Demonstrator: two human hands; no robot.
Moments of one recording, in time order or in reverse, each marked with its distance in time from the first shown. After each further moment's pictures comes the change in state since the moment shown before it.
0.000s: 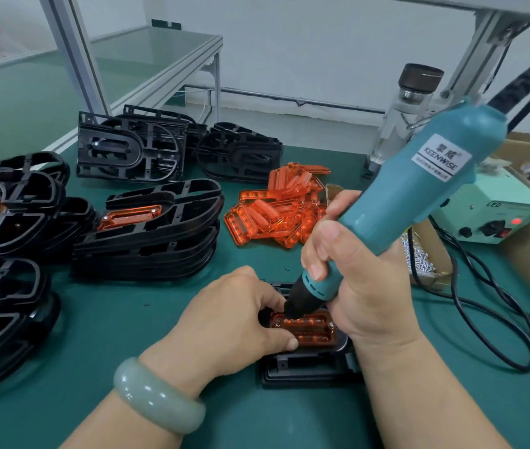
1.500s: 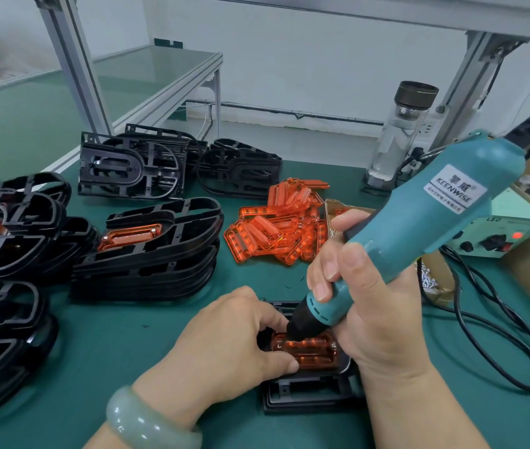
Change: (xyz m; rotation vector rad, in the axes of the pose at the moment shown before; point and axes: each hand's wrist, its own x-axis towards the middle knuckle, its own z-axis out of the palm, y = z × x) left_hand -0.001 -0.003 -0.002 0.023 -0.027 0.006; right_hand -0.003 -0.007 -0.002 0.007 -0.007 -0.020
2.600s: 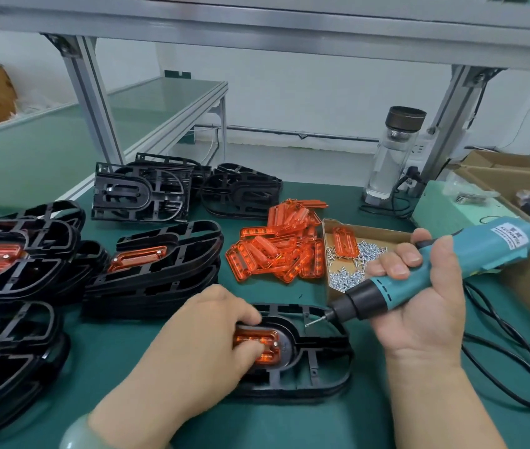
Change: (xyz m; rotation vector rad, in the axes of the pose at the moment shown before) left_hand -0.015 0.005 -0.027 0.148 0.201 0.052; right_hand 0.016 -0.010 -0.047 0.442 0.429 -0.021
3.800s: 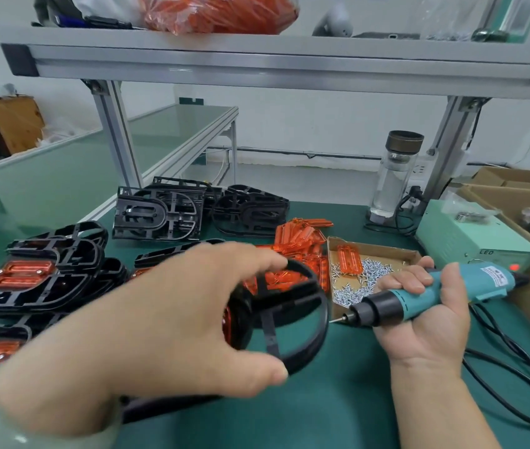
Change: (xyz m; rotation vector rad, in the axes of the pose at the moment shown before) left_hand 0.004 0.046 -0.095 -0.116 -0.242 0.261; right_hand 0.008 -0.007 -0.010 0.247 0.187 0.095
